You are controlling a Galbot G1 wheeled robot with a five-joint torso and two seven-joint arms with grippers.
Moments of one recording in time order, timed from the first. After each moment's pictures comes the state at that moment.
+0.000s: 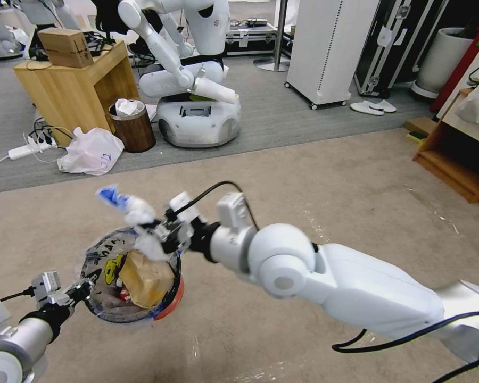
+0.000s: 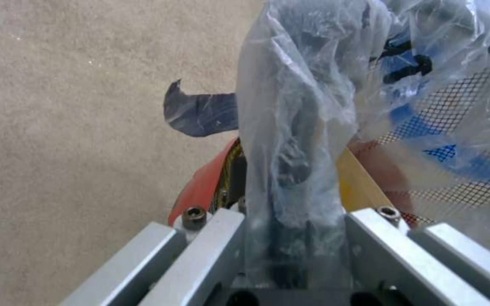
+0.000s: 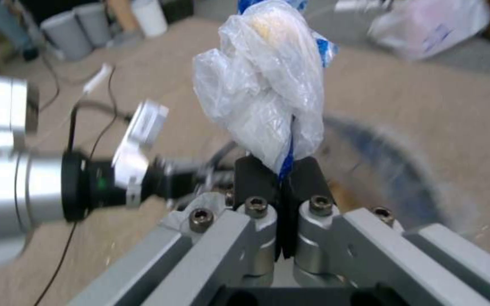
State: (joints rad) left arm 1.63 -1.32 -1.09 -2.22 -1.01 0.74 -0.05; right arm -0.18 1.13 -0.72 2.09 1.33 -0.51 0.42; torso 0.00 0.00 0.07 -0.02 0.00
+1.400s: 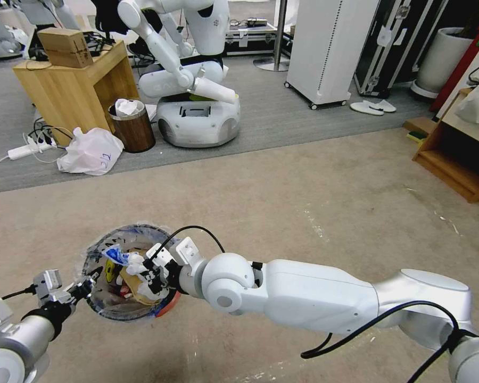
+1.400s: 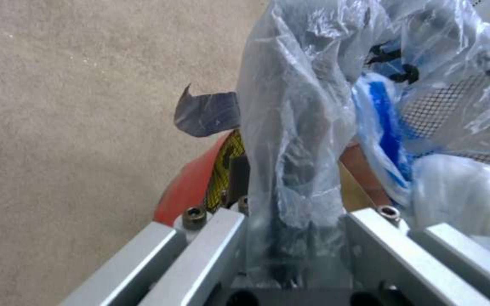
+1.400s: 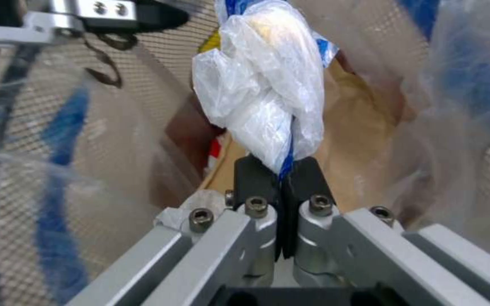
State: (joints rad) left arm 1.61 -1.33 -1.09 -2.20 -1.01 0.74 -0.04; right arm -0.19 1.26 -0.90 1.80 1.25 -0.55 0.46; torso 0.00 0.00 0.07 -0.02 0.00
